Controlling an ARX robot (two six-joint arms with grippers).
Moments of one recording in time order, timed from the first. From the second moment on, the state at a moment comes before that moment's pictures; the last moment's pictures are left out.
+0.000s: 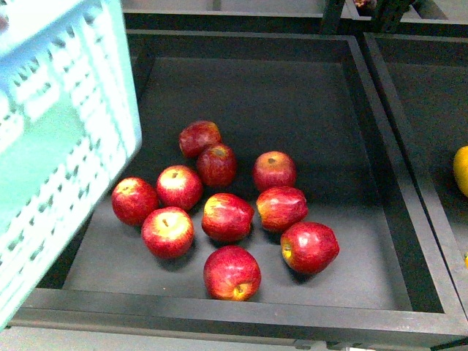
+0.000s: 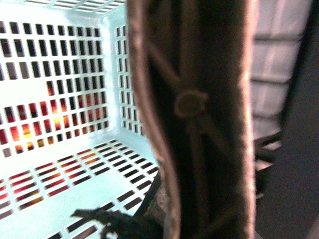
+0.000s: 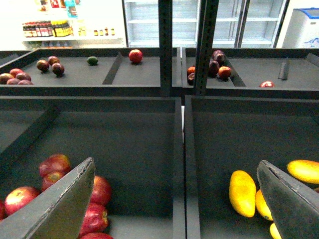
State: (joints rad) left arm 0.09 0.95 0.93 -0.61 0.25 -1.14; right arm 0.00 0.00 0.02 0.00 0.00 0.00
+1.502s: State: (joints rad) left arm -0.58 1.46 1.23 -0.41 0.29 -0.92; right arm 0.02 0.08 0.08 -0.16 0.08 0.09
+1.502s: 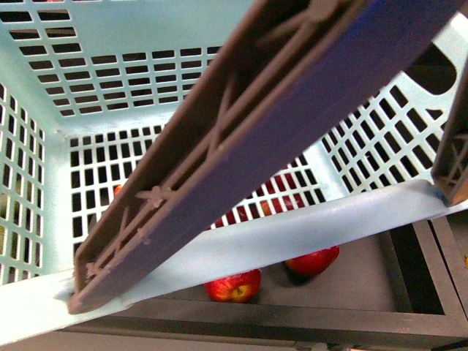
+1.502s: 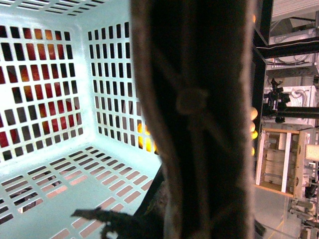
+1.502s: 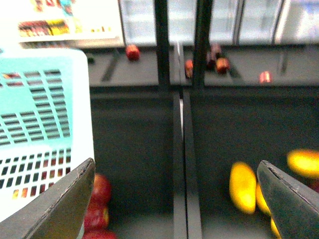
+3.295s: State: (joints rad) left arm -0.58 1.46 1.23 -0.41 0.29 -0.92; right arm -0.57 2.35 1.02 0.32 0.03 0.54
